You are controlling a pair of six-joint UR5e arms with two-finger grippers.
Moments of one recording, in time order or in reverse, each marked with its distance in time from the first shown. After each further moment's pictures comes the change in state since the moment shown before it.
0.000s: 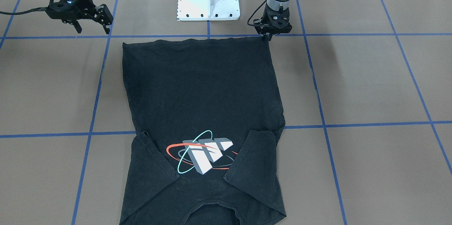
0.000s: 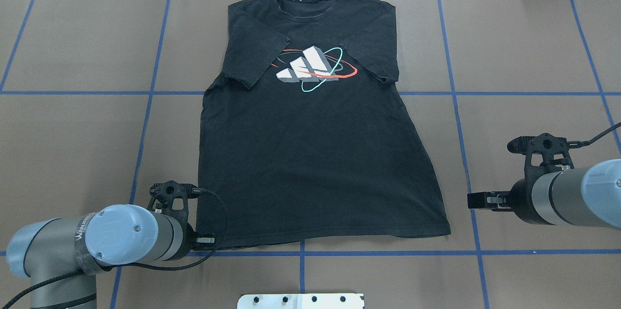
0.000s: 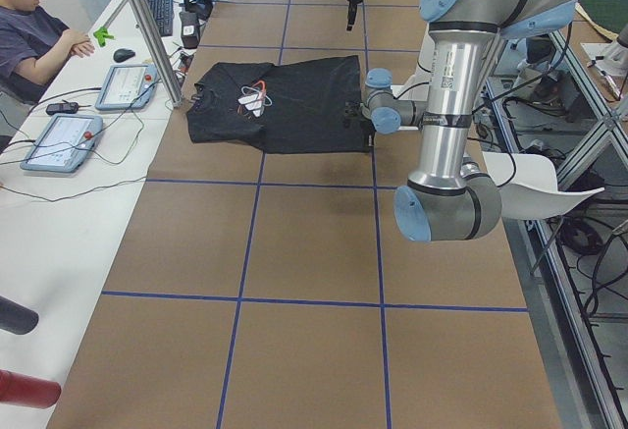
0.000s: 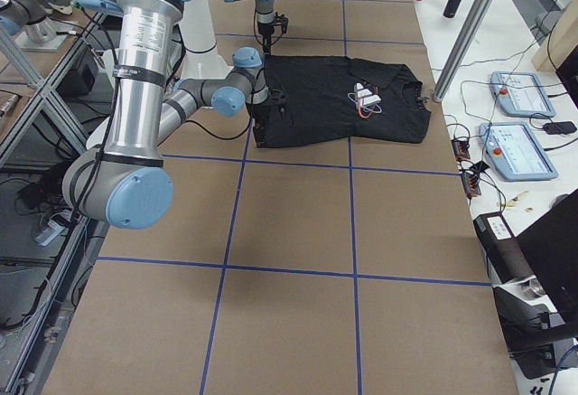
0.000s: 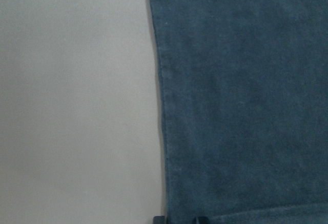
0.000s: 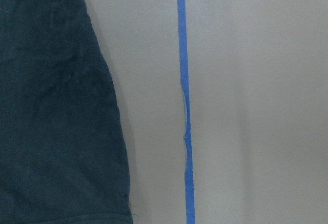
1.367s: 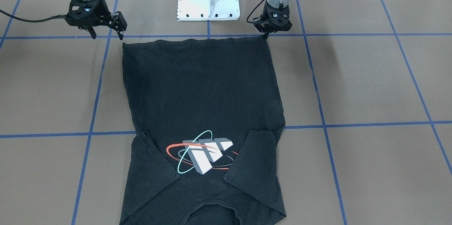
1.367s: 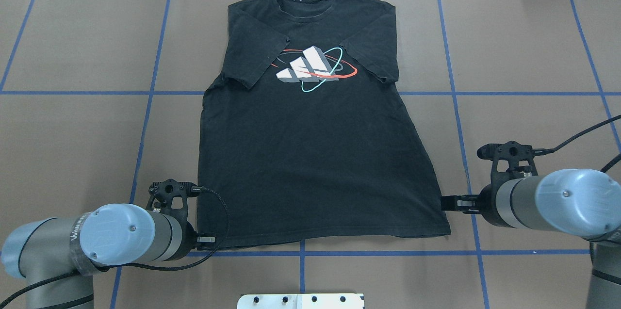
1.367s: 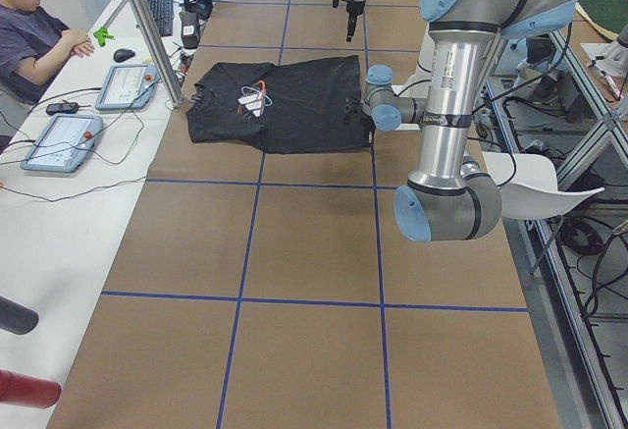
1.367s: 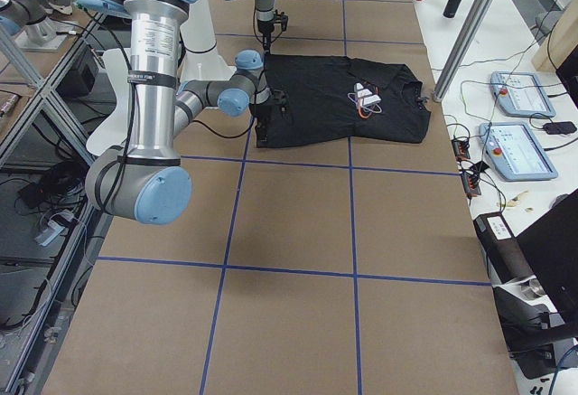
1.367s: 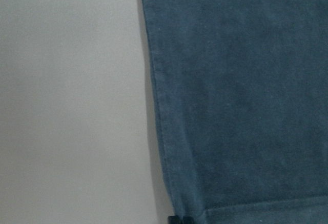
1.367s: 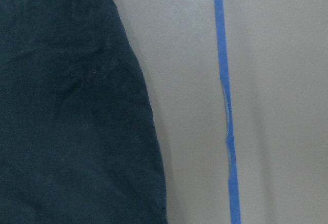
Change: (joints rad) left arm -0.003 0.000 -0.028 0.002 -0.001 -0.008; right arm -0.062 0.118 -0.103 0.007 -0.052 0.054
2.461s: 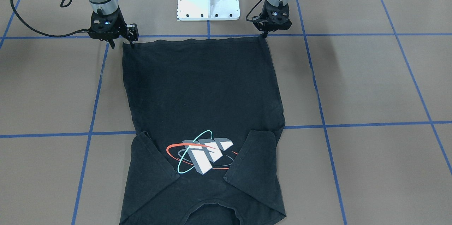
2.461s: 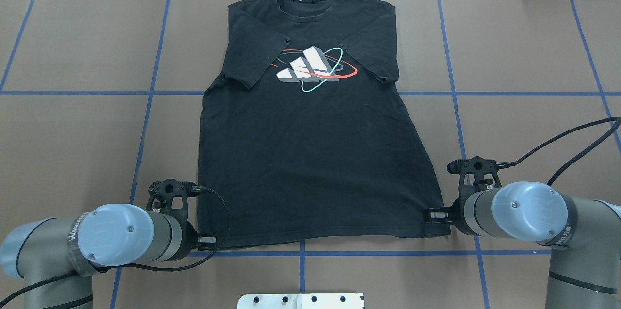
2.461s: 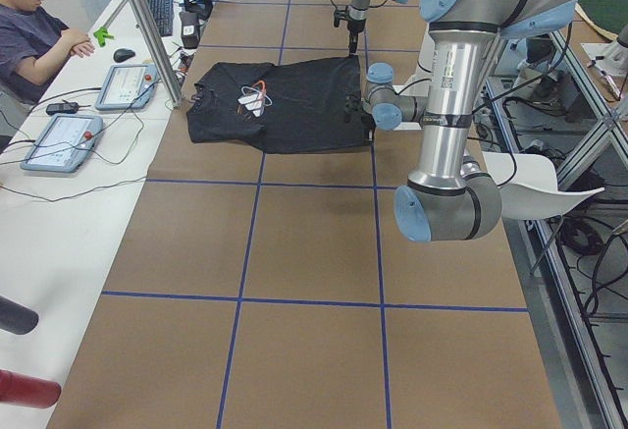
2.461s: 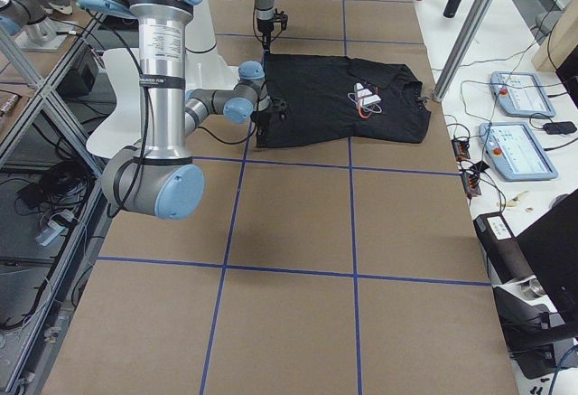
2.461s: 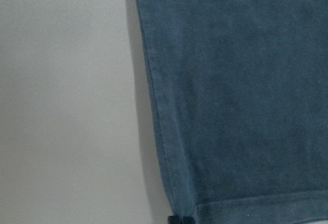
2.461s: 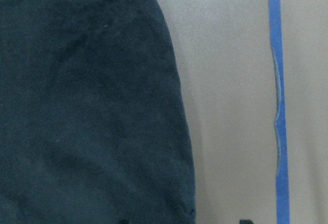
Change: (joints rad) left arm 0.001 -0.001 -0.008 0.000 0.001 -0.002; right arm -0.062 0.057 -0.126 0.050 -0.003 0.003
